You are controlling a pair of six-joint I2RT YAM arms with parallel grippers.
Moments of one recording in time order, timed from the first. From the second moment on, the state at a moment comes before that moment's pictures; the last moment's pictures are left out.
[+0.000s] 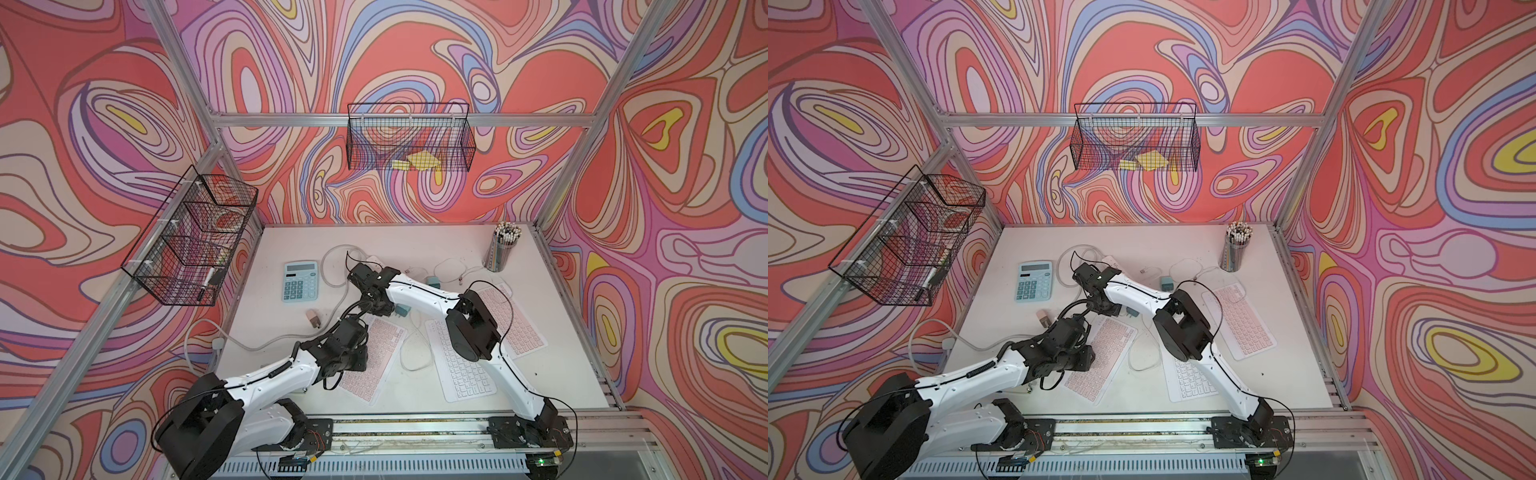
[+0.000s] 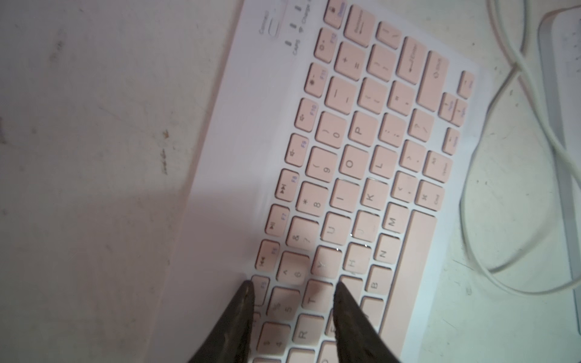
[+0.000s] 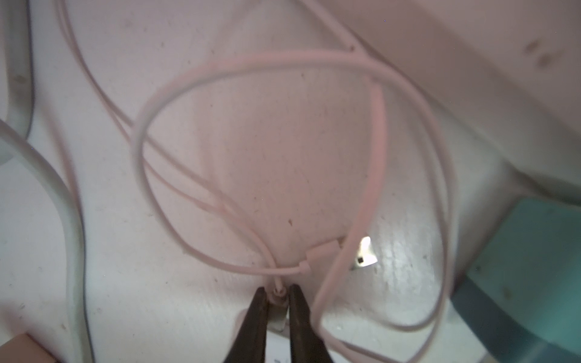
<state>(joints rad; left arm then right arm) -0.71 1.20 0.48 -0.39 -0.02 -0.63 0.87 2.46 2.12 -0.96 0.11 1.11</state>
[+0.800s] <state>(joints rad) -0.94 1.17 0.50 -0.55 -0.06 -0.80 0.85 2.42 2.05 -0.89 0.05 1.16</state>
